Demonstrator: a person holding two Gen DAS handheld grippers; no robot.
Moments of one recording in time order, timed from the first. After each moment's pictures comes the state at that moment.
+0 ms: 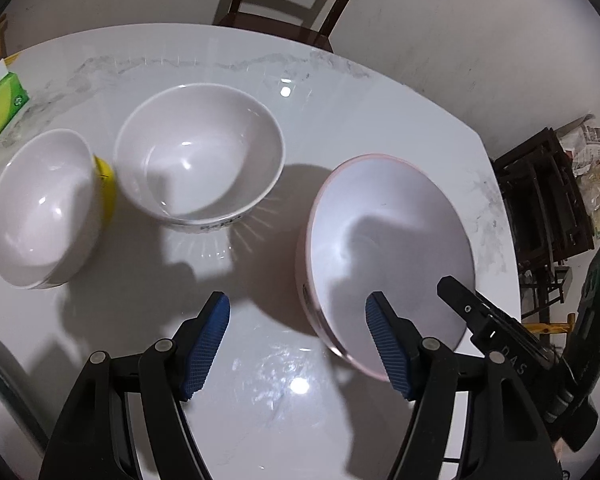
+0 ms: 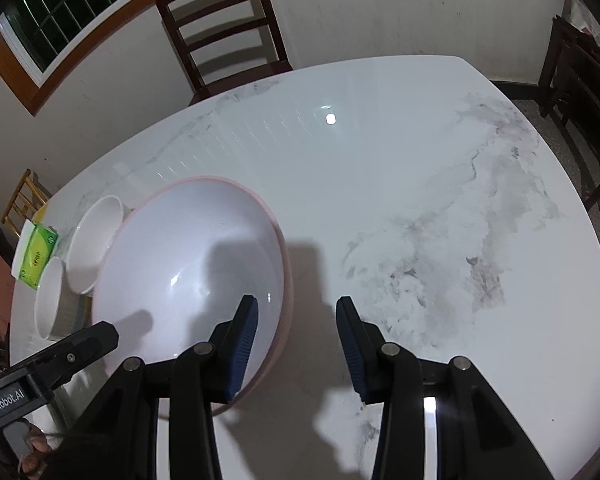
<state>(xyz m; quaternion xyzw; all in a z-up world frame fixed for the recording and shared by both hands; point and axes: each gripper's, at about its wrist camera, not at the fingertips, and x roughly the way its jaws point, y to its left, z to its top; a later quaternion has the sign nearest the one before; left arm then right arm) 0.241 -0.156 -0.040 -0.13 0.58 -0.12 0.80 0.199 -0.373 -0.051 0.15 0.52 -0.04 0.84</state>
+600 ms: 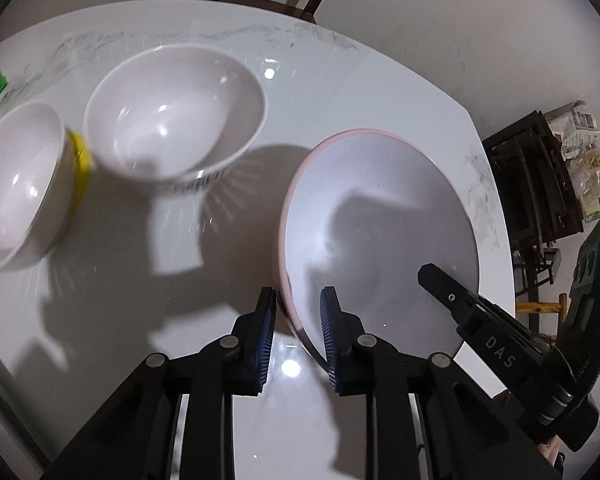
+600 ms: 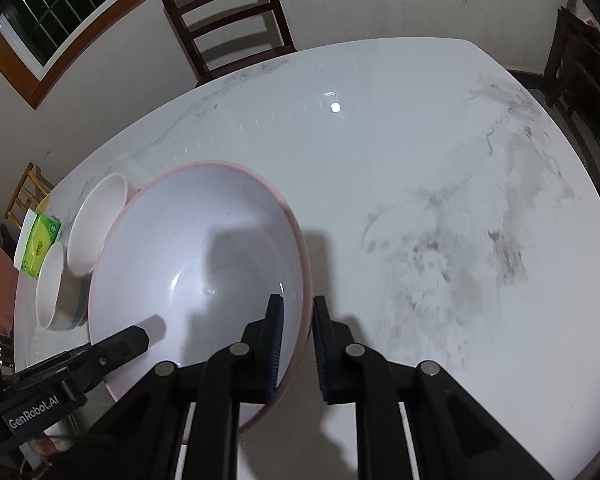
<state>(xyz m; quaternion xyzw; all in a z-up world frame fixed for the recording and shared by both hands) 0.228 -0.157 -0.055 -0.13 0.60 -0.16 0.77 0.187 -0.352 -0.060 0.16 0.54 -0.03 0.83</state>
